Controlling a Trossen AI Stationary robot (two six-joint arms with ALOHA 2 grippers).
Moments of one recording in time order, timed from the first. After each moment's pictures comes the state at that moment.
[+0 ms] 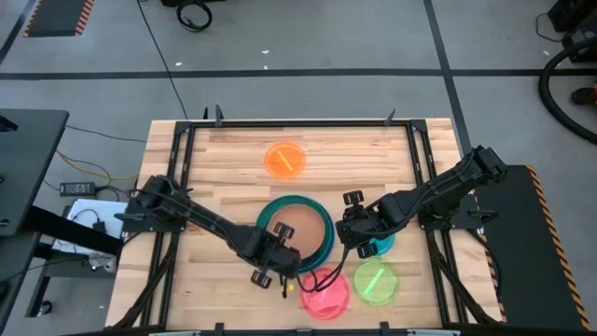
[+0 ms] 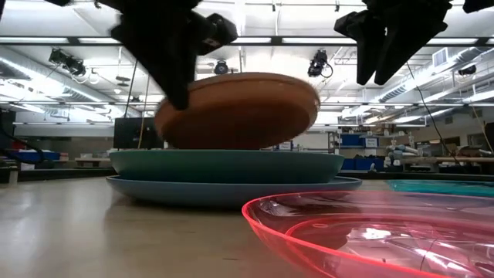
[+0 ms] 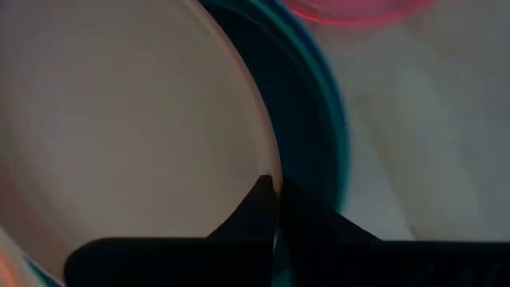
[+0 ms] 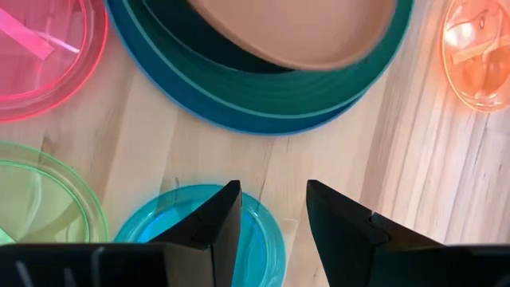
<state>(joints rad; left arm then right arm) -0.45 1.94 1.55 -0.90 -0.20 0.05 0.41 1.57 1.26 -1.01 0.32 0.11</state>
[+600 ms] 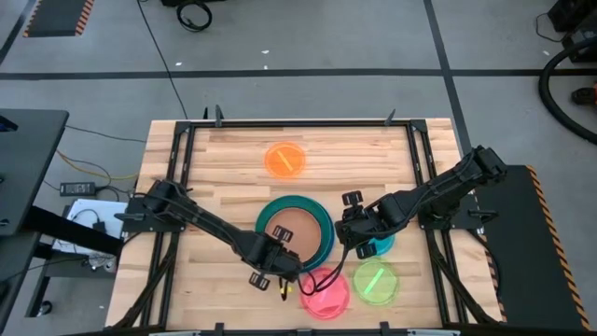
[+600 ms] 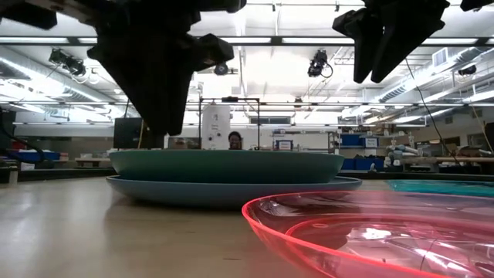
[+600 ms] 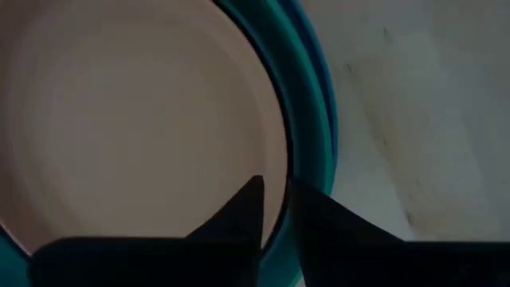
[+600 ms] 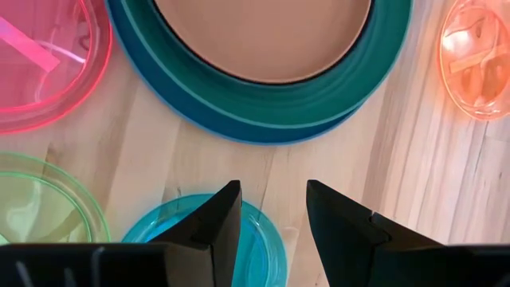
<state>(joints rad) -0.46 1.99 1.55 -0.93 -0.18 0.04 0.41 1.57 1.26 -0.98 0.32 0.11</state>
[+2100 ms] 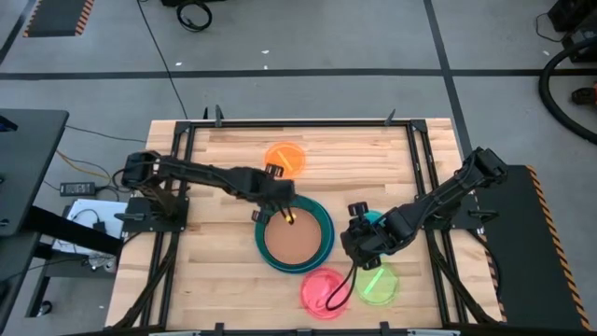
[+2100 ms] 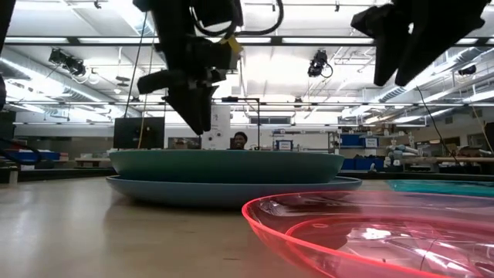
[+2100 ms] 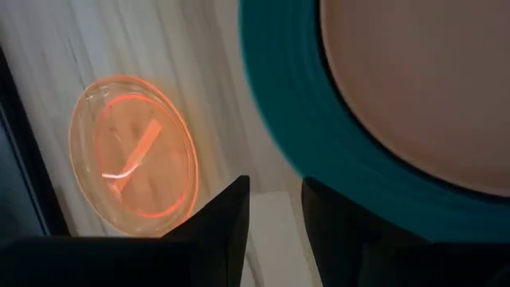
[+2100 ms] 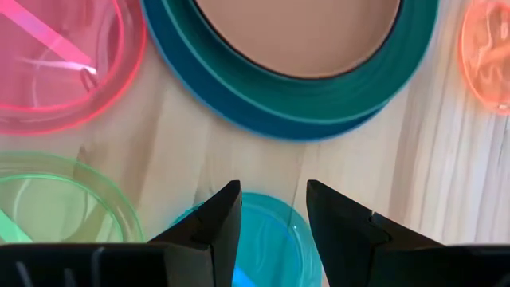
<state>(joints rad) -0.03 1.73 1.25 -0.77 -0.33 0.35 0.52 1.57 1.20 -0.94 0.37 0.23</state>
